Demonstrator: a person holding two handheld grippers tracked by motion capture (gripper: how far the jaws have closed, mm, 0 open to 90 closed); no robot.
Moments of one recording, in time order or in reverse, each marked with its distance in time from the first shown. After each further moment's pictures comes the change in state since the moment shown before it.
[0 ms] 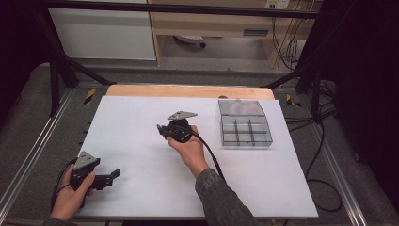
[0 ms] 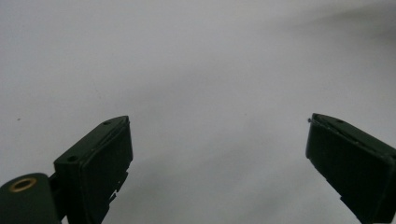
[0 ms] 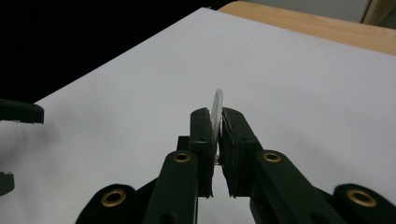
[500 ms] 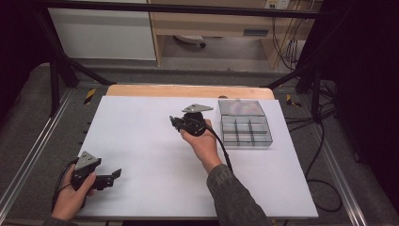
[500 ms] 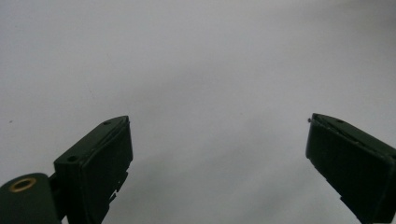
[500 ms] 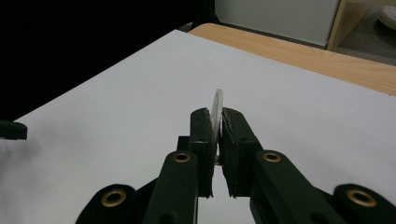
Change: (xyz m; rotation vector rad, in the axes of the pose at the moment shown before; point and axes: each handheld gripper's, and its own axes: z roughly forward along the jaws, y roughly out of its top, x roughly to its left) left arm -0.002 0.000 0.002 0.005 -0.008 0.008; right arm -0.027 0.012 -0.036 -0.050 -0.058 0.006
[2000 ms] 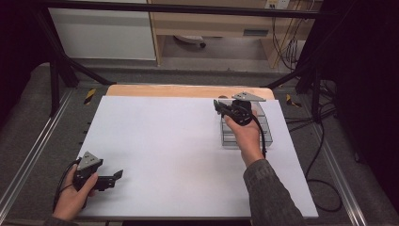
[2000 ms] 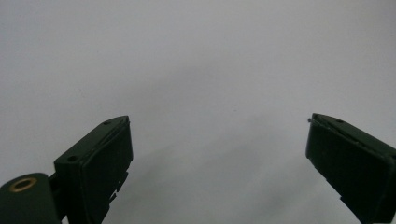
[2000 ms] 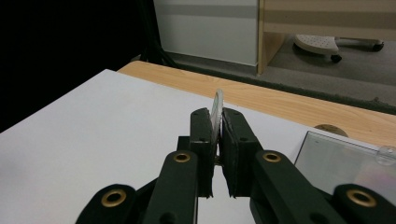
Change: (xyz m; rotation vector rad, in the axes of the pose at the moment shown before) left arm -0.003 0.000 0.002 0.015 -0.009 0.011; right arm -0.088 0.011 -0.102 -0.113 -0.183 0.066
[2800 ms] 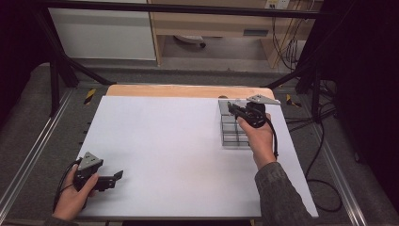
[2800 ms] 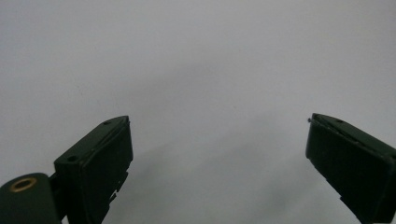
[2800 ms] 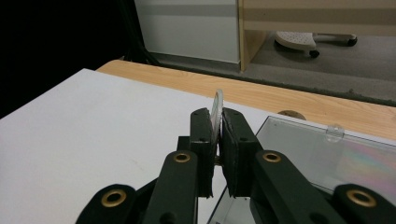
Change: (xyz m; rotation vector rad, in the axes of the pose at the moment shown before) left arm 0.000 -0.001 0.001 0.012 0.002 0.005; right arm -0.030 -0.010 -0.024 0.002 -0.056 0.023
